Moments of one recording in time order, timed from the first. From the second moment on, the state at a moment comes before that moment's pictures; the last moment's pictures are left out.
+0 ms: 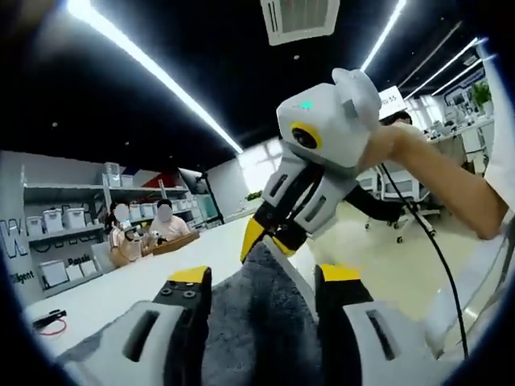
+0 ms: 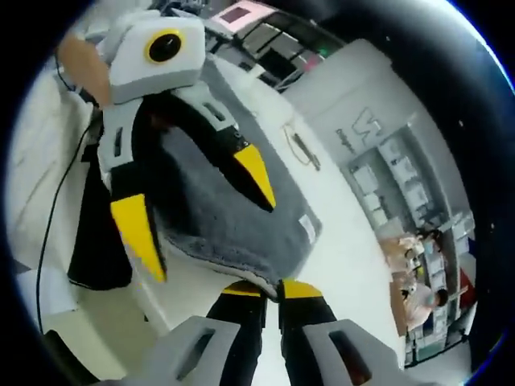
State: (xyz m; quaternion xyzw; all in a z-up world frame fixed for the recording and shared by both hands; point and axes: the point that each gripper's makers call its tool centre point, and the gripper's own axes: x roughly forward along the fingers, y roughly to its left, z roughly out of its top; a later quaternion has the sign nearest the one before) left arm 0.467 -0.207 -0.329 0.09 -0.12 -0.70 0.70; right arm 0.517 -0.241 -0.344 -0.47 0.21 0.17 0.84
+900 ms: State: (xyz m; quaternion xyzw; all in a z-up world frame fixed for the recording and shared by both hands) left arm 0.475 -0.211 -0.346 0.12 -0.08 -0.72 0.68; right arm 0.516 -0.227 -0.338 -0.48 0.21 0.17 0.84
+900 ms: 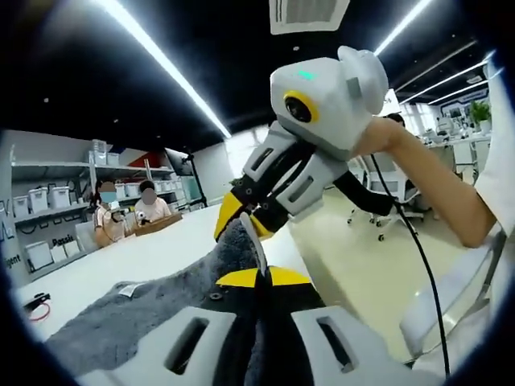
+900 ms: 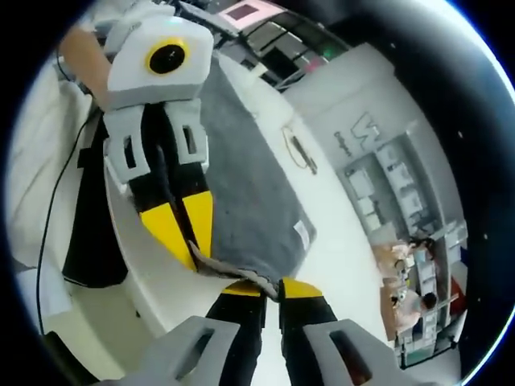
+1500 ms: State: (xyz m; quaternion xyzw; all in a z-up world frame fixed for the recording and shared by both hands) left arm 0.493 -0.192 -0.312 0.00 -0.07 -0.69 0.72; right arm 0.522 -0.233 -0.337 -0.44 0.19 0.17 0.86
